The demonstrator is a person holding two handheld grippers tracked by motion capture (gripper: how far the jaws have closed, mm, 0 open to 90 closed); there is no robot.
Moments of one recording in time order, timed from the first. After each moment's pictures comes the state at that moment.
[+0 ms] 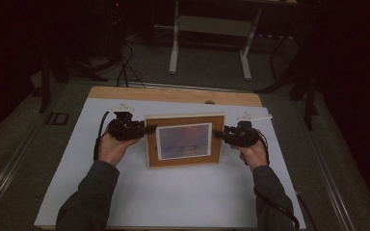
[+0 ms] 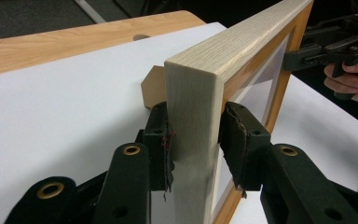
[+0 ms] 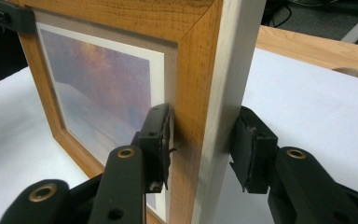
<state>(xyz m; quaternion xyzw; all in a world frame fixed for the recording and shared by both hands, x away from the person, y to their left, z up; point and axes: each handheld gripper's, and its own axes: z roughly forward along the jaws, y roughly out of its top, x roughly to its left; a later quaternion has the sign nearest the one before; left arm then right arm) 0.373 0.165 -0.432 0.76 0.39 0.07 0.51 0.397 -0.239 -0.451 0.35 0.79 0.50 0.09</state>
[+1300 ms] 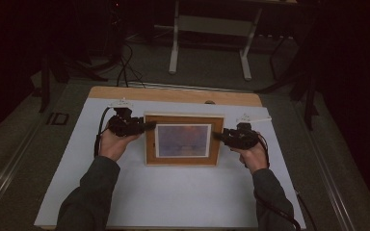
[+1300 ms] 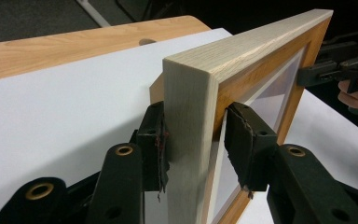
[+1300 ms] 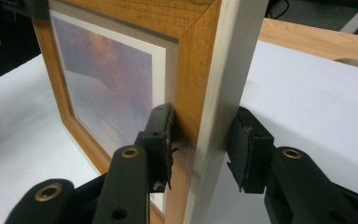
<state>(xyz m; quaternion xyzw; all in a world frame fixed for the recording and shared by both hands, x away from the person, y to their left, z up) 0.386 0.169 -0.434 0.75 0.40 0.06 0.52 0.389 -0.235 -0.449 0.36 0.79 0.48 0.09</state>
